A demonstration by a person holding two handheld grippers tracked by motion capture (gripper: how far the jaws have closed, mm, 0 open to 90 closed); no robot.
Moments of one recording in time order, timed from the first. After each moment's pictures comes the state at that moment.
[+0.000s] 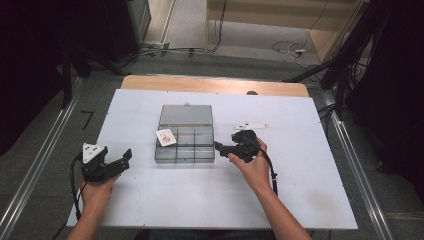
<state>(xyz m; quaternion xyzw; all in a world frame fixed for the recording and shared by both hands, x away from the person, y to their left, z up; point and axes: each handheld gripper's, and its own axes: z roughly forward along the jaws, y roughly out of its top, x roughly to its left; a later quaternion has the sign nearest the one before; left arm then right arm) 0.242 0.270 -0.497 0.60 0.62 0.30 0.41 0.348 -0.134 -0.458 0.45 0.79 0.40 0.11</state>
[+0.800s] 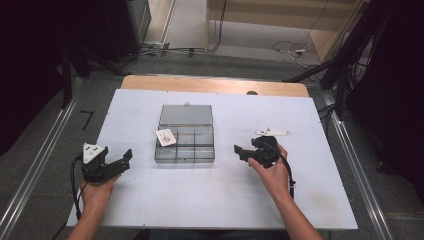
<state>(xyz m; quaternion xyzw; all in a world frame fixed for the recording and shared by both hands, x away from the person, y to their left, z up) 0.242 0.269 -0.497 0.60 0.62 0.30 0.41 0.339 -0.189 -0.464 0.48 0.78 0.38 0.13</state>
